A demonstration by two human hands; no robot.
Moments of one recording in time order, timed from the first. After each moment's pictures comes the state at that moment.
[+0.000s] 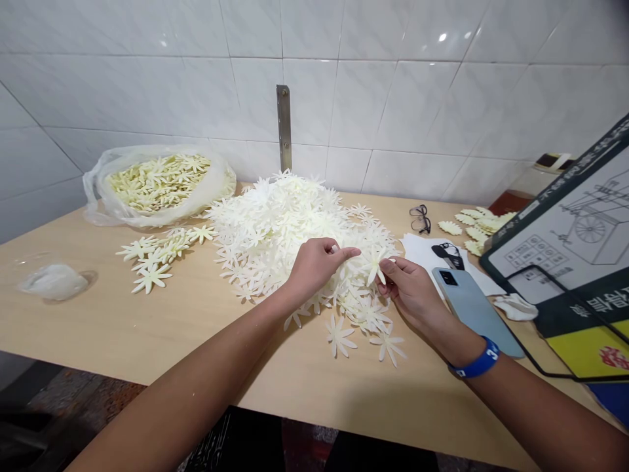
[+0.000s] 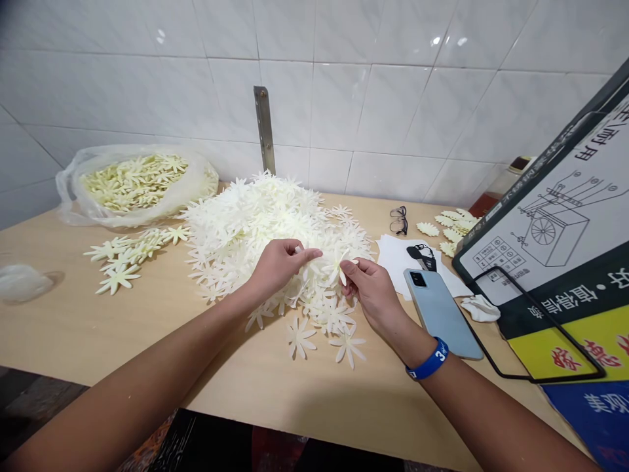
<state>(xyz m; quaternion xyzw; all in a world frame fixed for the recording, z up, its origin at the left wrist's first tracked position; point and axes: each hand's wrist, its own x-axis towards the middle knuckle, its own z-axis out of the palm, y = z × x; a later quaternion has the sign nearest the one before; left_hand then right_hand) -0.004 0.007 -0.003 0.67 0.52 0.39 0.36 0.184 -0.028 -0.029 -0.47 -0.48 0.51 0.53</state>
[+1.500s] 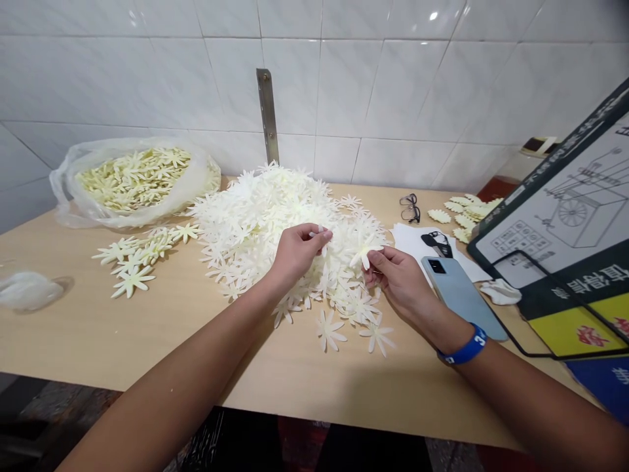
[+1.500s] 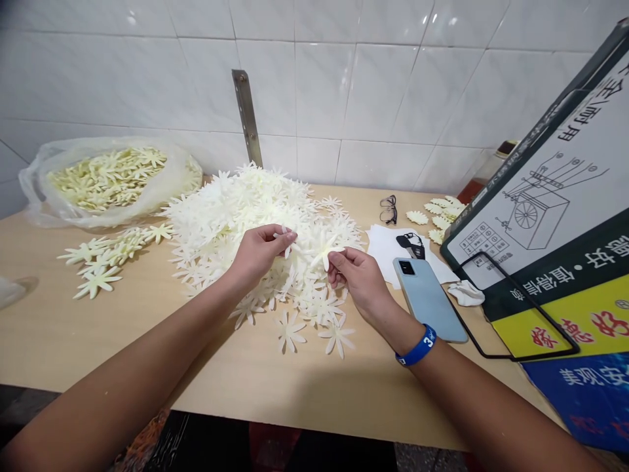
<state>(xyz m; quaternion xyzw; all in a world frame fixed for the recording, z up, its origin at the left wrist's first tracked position) -0.005 0.018 -0.001 0.58 0.45 0.50 0.46 0.185 -0.028 -0.026 -0.44 -0.48 0.53 0.54</state>
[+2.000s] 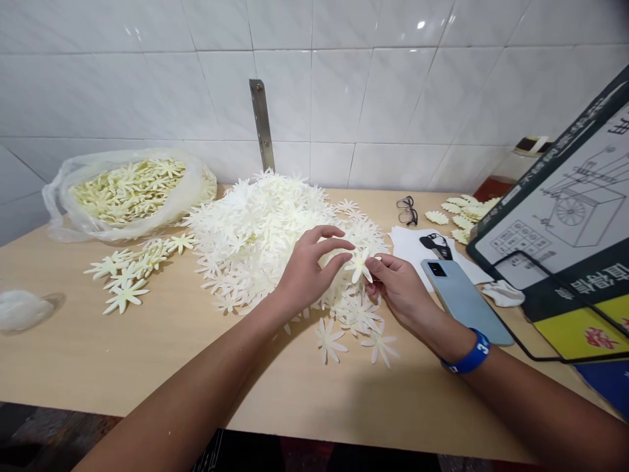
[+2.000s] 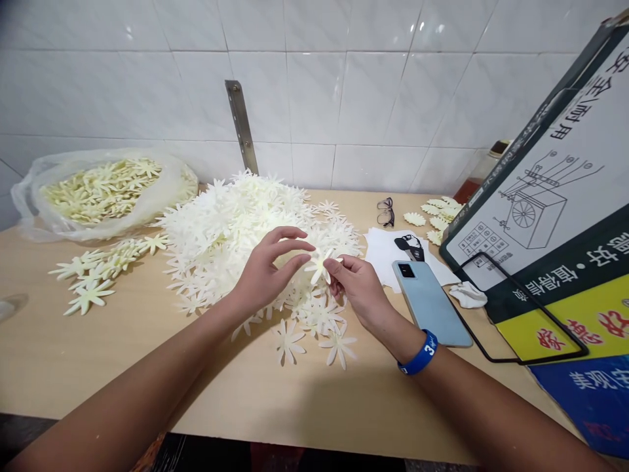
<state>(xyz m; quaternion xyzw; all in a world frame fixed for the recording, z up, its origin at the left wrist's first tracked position) 0.002 0.001 0.000 0.79 0.35 0.45 0.20 0.186 -0.028 -0.030 -0.46 -0.49 0.52 0.52</state>
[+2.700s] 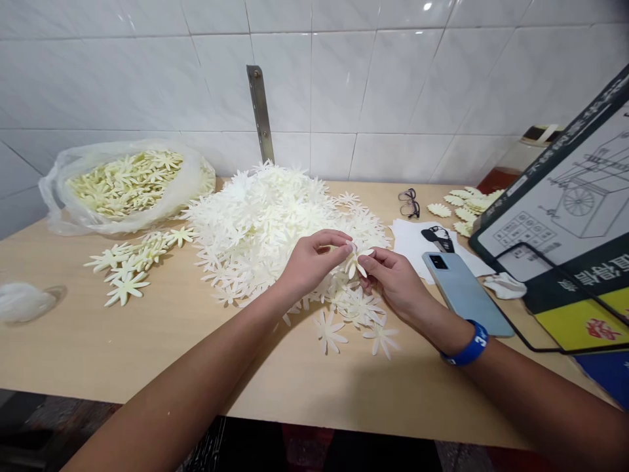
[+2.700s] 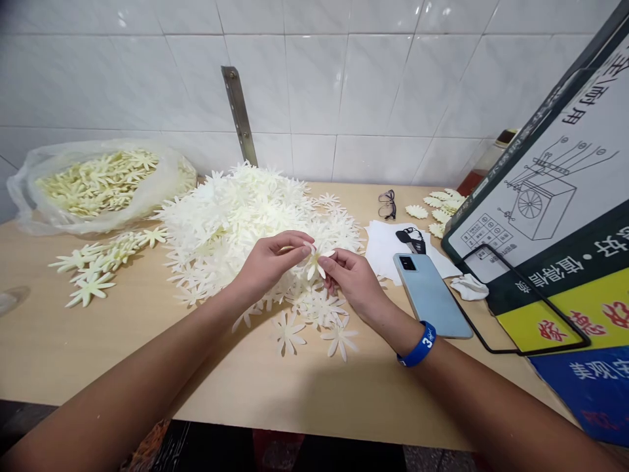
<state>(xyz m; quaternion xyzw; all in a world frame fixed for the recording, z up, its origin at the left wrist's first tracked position) 0.009 -0.001 0.001 0.64 0.37 0.45 0.49 0.183 -0.030 -0.031 -0.45 -0.54 0.51 0.49</state>
